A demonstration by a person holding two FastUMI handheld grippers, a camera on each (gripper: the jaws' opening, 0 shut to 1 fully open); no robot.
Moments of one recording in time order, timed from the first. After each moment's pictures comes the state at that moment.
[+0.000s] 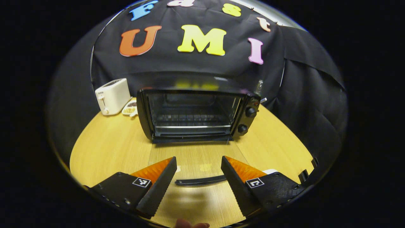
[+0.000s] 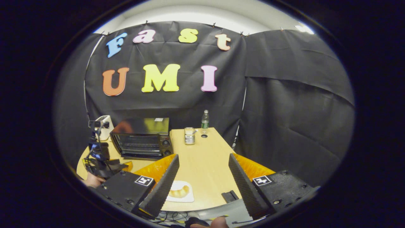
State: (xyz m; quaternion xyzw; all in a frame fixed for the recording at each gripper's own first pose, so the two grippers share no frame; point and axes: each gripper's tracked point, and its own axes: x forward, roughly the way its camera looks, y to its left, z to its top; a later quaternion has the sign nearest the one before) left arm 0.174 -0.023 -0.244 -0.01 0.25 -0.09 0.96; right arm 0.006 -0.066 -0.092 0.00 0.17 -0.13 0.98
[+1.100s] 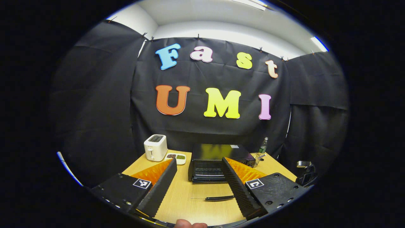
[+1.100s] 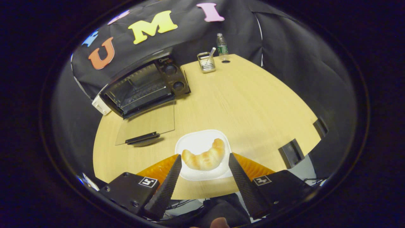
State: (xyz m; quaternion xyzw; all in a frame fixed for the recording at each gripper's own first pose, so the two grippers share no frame) left arm 0.067 0.065 -0.029 -0.04 0.05 0.02 1.00; right arm 0.068 0.000 -0.343 0.15 0.44 -0.03 0.88
